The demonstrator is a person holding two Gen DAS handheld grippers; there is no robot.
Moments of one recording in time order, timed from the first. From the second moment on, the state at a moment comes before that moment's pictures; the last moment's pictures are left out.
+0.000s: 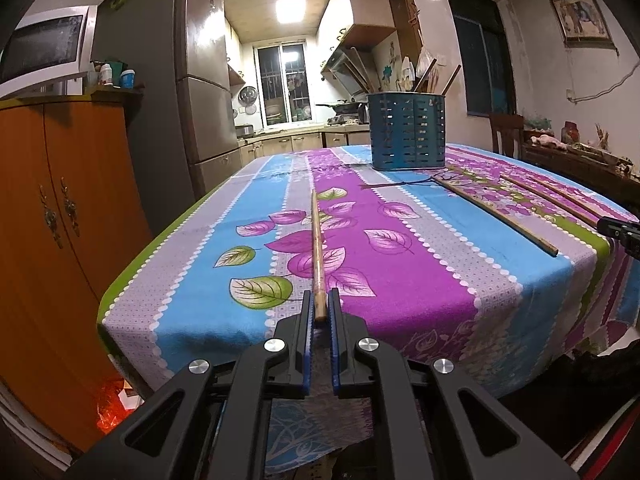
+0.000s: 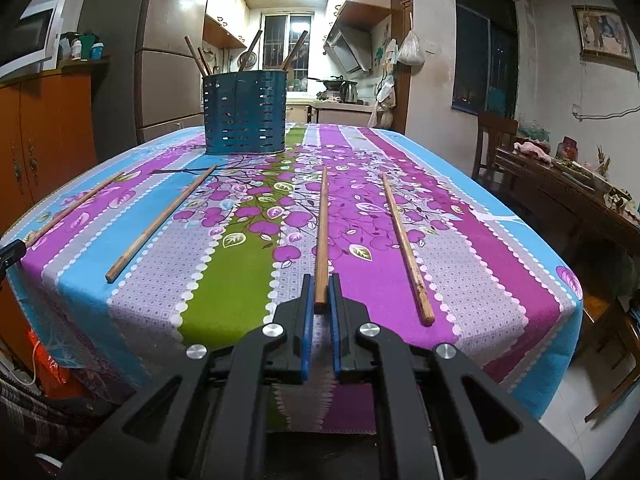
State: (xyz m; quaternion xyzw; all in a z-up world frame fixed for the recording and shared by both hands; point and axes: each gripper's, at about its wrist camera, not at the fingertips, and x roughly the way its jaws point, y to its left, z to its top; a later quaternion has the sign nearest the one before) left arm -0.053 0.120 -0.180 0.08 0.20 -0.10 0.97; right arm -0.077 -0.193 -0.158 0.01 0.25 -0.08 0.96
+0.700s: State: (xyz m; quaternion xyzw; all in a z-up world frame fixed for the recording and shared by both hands) left arm -0.040 0.105 -0.129 0.08 0.27 -0.02 0.96; right arm -0.087 -0.198 -0.122 0.00 0.20 -0.07 0.98
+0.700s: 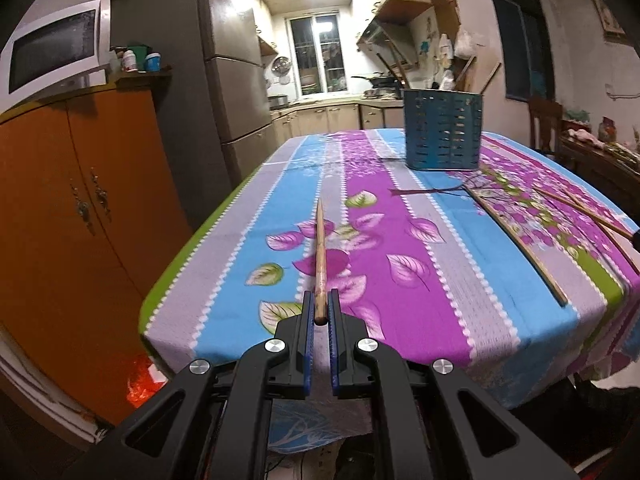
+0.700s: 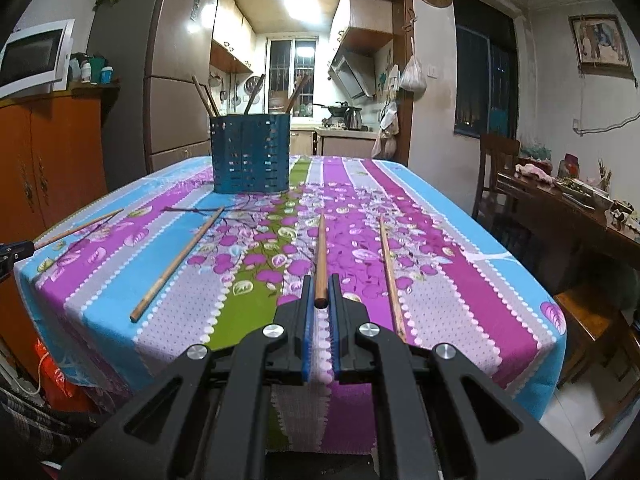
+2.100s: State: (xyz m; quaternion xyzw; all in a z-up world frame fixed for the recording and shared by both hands) left arm 0.009 0.089 -0.080 0.11 0.28 0.05 0.95; right arm -0.066 -0.214 -0.038 -0.01 0.10 -0.03 0.99
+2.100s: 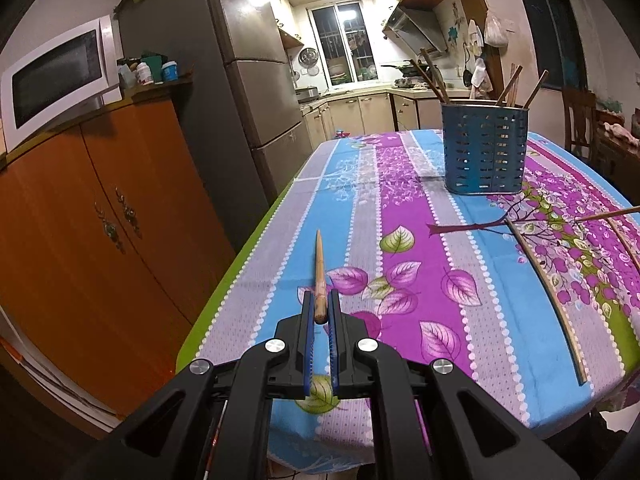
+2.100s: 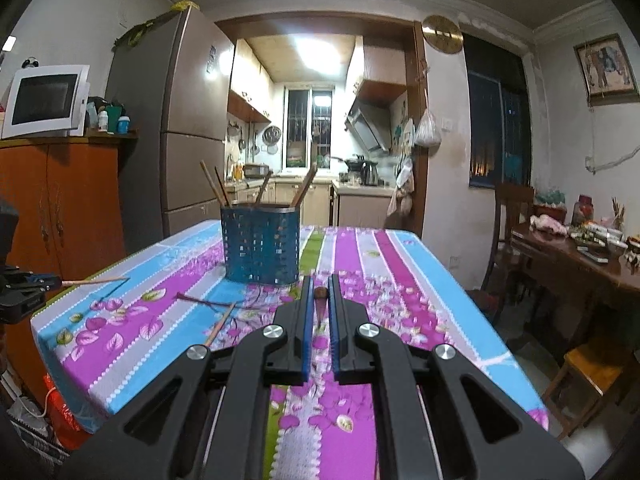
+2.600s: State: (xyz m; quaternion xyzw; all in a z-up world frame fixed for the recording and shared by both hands) left arm 0.027 0.079 -0.043 0.13 0.24 0.05 0.96; right arm -0.047 -0.223 0.011 0.00 0.06 0.00 1.00
